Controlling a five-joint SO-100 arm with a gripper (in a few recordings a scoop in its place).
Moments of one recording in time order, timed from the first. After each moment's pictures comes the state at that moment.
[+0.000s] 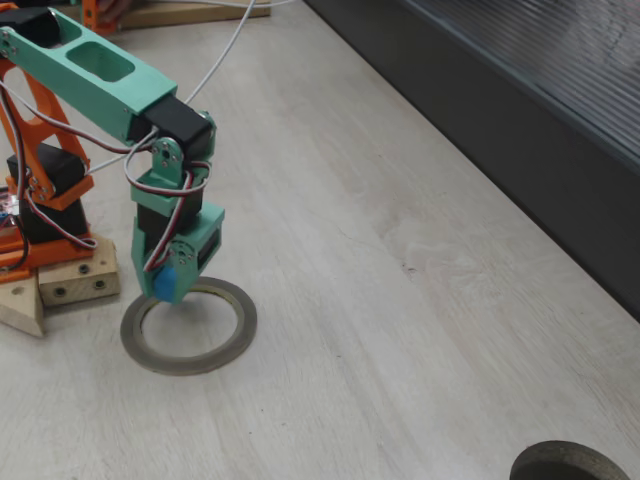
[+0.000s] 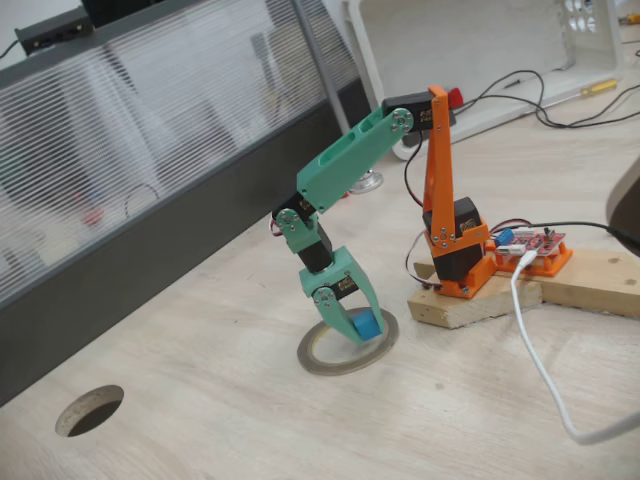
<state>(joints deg) 39.8 102.8 126.7 79.5 85.3</state>
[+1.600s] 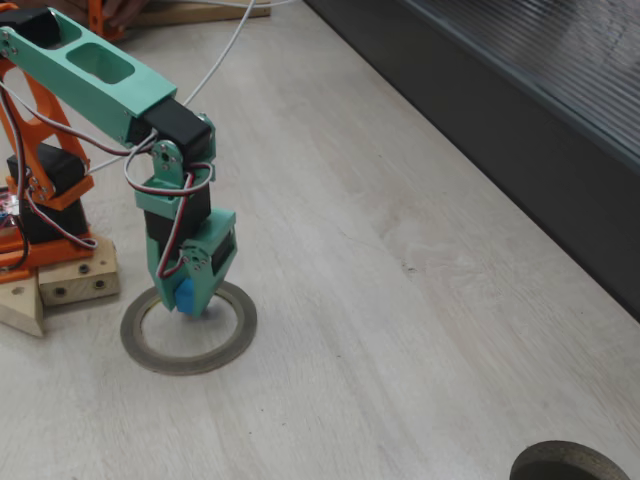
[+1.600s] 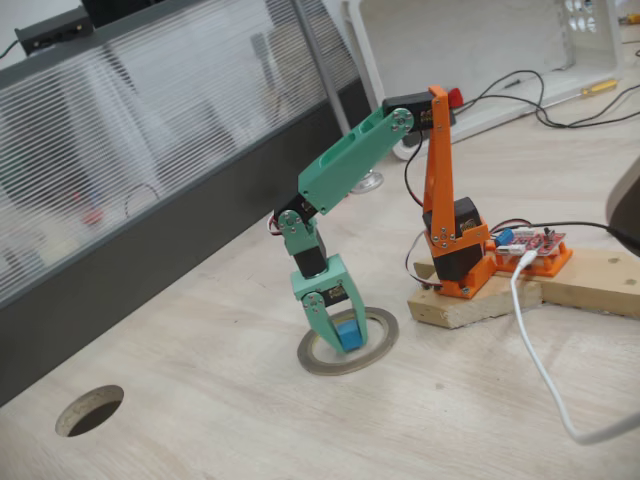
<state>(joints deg) 39.8 103.0 127.8 69.6 85.3</state>
